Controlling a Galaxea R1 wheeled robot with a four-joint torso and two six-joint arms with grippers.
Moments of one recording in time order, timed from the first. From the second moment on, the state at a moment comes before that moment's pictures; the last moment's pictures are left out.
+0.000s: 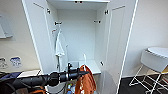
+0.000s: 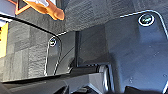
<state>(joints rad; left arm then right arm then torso) 0.35 2.32 -1.10 0.30 -0.05 -1.15 -1.59 3.01 -2.57 -0.25 0.18 0.24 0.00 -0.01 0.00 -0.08</state>
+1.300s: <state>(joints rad) 0.36 2.34 -1.10 0.30 -0.05 -1.16 -1.61 3.00 -2.57 -0.25 0.18 0.24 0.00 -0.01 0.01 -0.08</state>
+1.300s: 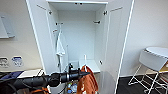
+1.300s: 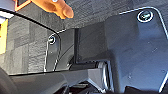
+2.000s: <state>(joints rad) 0.36 2.33 -1.10 0.32 -0.05 -1.15 -1.61 2.97 -2.57 -0.24 0.19 0.23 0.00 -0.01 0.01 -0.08</state>
